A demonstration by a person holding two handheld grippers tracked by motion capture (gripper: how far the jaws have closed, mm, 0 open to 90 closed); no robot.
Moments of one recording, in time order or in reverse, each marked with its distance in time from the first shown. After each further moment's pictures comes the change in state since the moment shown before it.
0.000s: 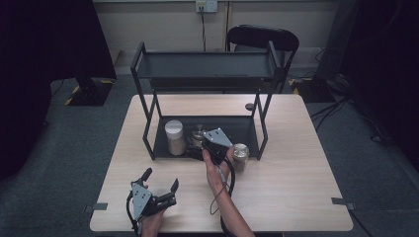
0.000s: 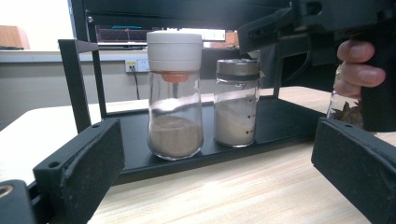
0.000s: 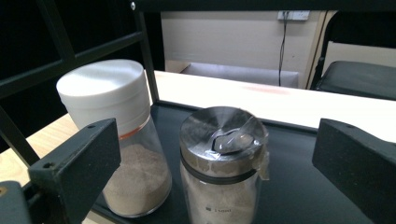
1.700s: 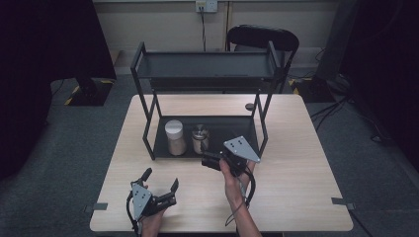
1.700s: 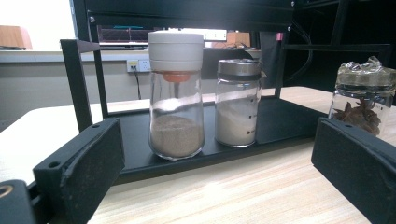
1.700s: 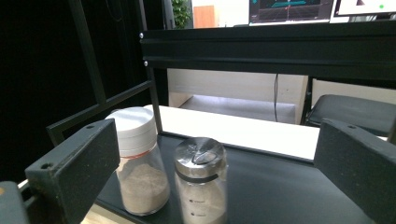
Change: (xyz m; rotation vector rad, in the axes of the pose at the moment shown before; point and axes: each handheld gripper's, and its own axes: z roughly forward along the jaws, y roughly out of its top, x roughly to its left) left arm -0.001 0.000 0.000 0.001 0.007 0.003; right arm -0.022 0.004 -0.079 -0.140 0.016 0.001
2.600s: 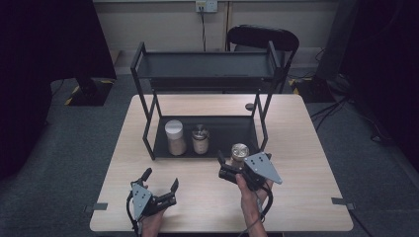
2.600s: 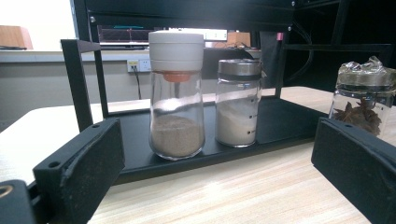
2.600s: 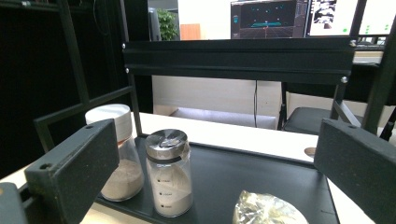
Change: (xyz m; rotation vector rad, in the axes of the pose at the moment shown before) left arm 0.000 0.000 0.000 0.000 0.001 0.000; right arm -0.016 -0.025 -0.049 -0.078 -0.059 -0.018
